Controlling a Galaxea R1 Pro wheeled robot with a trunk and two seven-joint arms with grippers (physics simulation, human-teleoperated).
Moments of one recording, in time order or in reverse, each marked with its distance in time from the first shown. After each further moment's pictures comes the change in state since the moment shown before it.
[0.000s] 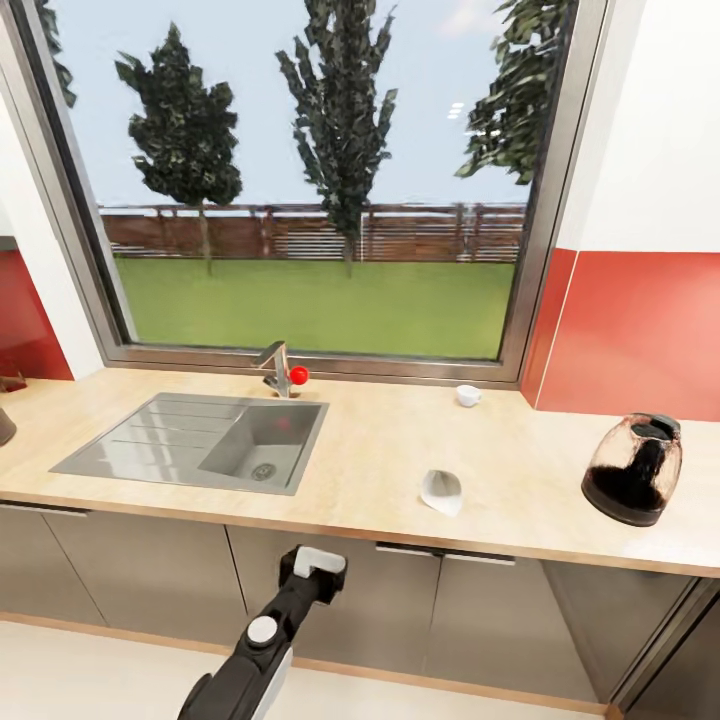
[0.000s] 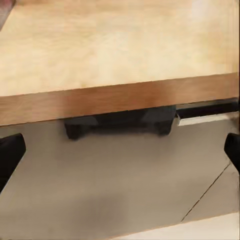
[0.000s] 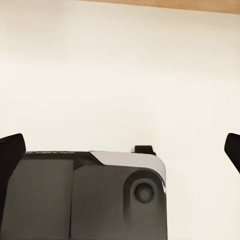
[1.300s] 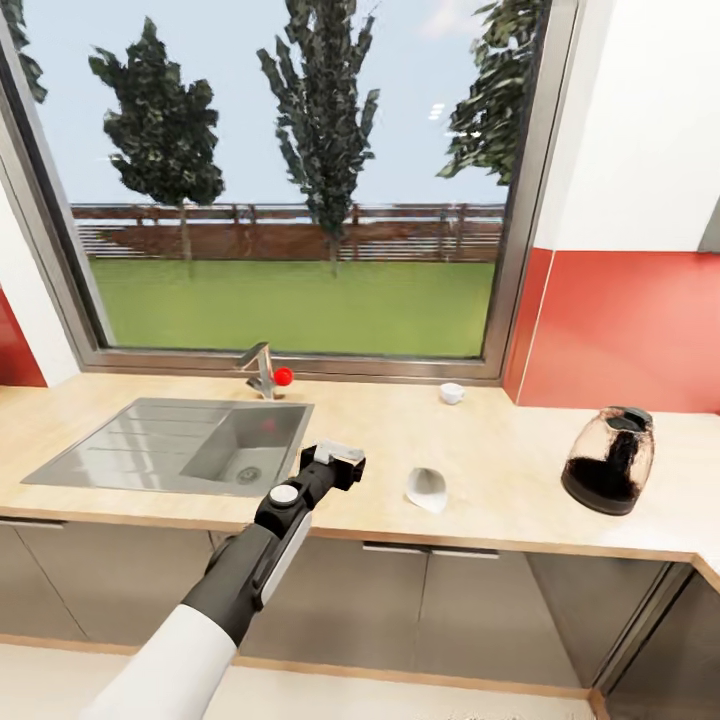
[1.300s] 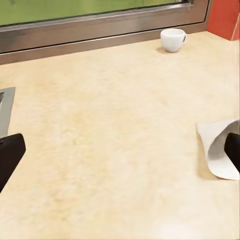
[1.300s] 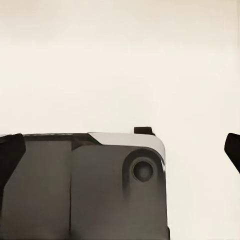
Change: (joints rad) left arm -0.303 0.004 -0.116 -0.194 0.090 0.353 0.005; right arm 0.000 -0.003 -0.018 0.052 -0.003 0.012 0.005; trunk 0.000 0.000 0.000
